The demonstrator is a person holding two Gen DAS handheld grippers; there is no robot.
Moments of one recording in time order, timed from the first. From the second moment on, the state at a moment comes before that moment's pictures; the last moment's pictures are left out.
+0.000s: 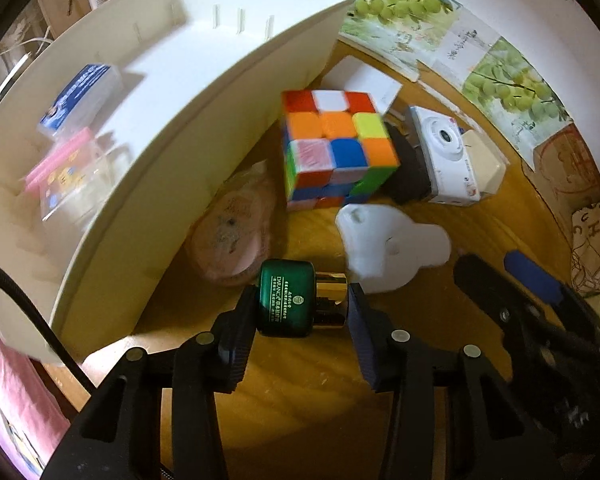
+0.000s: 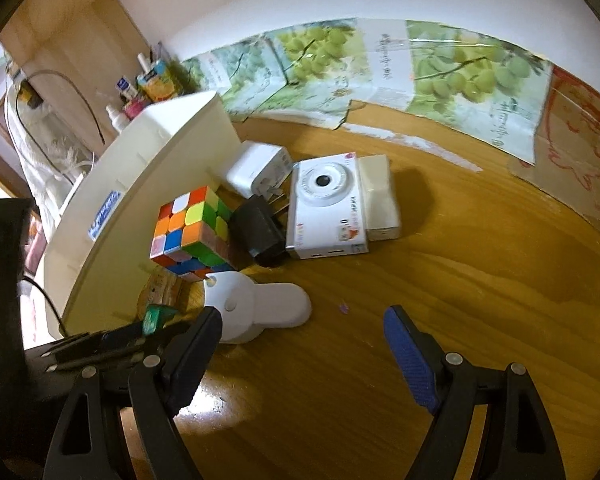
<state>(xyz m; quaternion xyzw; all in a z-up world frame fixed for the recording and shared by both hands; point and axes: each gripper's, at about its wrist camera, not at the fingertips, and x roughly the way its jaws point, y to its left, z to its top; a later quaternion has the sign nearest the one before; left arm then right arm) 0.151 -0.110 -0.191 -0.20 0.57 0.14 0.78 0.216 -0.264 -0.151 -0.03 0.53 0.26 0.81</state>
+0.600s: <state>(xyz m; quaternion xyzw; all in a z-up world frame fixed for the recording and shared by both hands) 0.107 -0.092 -0.177 -0.20 0.57 0.13 0.78 0.217 -0.205 -0.176 -0.10 0.56 0.27 0.78</state>
